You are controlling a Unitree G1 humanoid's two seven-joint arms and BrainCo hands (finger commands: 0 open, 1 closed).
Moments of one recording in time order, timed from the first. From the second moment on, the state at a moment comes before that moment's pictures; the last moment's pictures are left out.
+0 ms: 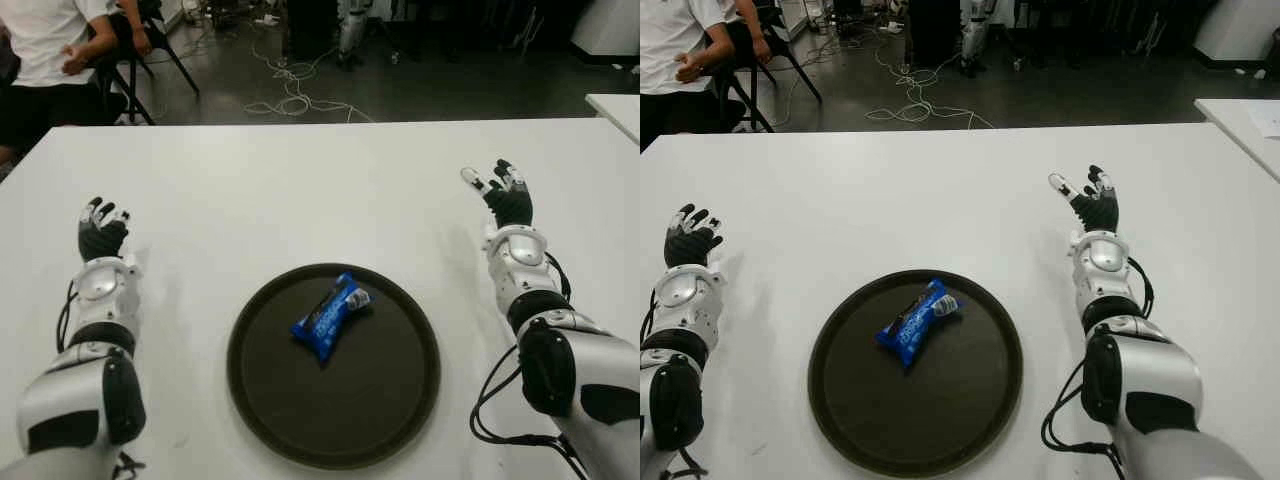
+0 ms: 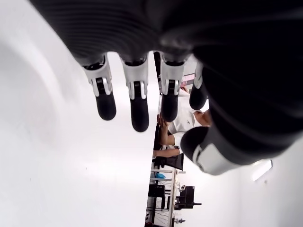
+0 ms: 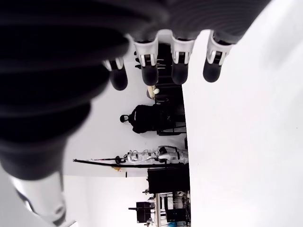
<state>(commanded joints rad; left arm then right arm) -0.69 0.32 0.37 1.30 -0.13 -0.32 0.12 -0.82 -0.17 -0.30 1.33 0.04 -0.35 -0.09</state>
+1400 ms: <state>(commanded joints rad) -0.70 0.31 0.37 1.30 -0.14 -0.31 0.11 -0.82 -0.18 -0.30 1.33 0.05 -0.33 -0.04</state>
